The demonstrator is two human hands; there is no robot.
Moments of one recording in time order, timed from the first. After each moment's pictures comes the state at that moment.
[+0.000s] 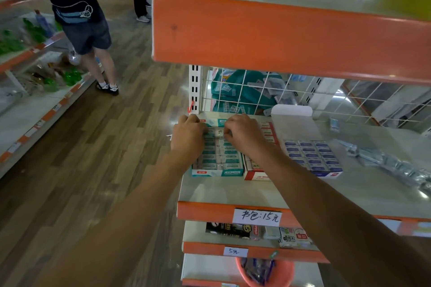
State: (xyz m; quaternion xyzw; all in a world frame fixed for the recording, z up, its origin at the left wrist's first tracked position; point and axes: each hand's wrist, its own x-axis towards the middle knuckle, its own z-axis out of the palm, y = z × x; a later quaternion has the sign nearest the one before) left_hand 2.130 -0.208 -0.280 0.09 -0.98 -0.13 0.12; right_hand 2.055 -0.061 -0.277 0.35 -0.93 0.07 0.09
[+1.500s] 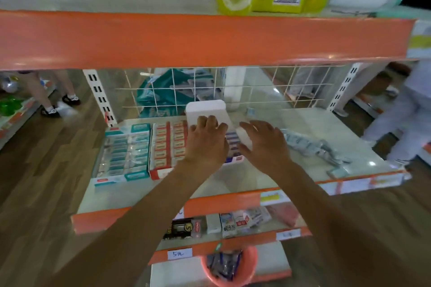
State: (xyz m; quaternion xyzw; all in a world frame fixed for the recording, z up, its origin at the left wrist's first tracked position) left_hand 2.120 0.041 -0.229 -0.07 -0.99 -0.03 0.13; right_hand 2.088 0.202 -0.252 0.16 -0.98 0.04 0.10
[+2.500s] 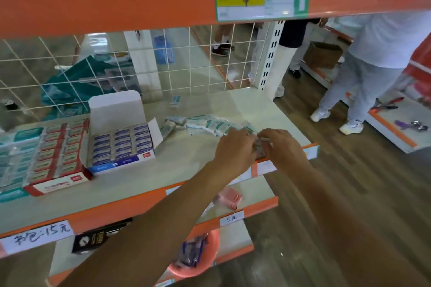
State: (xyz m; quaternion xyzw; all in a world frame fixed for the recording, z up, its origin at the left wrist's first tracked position) left_hand 2.093 0.295 -0.272 -0.23 -0.95 -0.20 0.02; right_hand 2.093 0.446 -0.288 0.00 -0.98 0.18 0.06
